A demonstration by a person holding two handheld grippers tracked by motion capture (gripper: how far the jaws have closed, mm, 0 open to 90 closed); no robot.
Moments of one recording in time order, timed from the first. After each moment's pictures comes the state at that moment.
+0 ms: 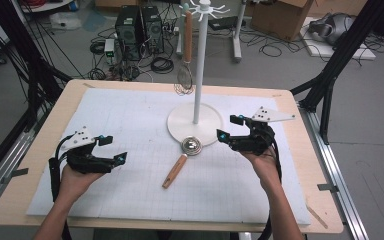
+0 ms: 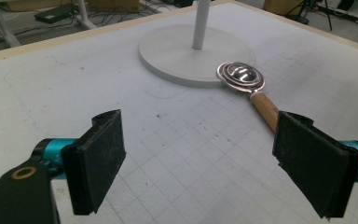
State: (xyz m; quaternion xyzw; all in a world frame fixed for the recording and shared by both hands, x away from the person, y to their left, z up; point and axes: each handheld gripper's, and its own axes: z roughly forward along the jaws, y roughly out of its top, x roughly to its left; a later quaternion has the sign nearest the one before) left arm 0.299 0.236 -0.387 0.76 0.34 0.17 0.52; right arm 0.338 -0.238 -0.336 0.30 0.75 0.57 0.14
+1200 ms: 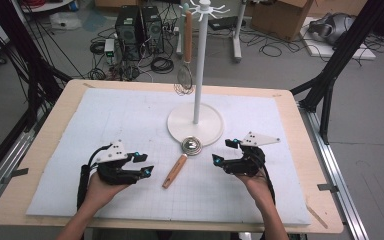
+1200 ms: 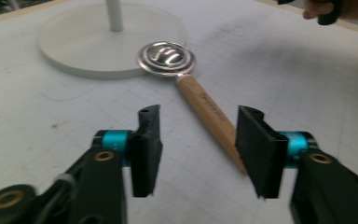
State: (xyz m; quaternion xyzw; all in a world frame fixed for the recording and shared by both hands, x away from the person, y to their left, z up) left arm 0.285 0.163 -0.411 0.81 0.25 0.11 0.51; right arm 0.319 -0.232 -0.403 0.32 0.78 0.53 0.13
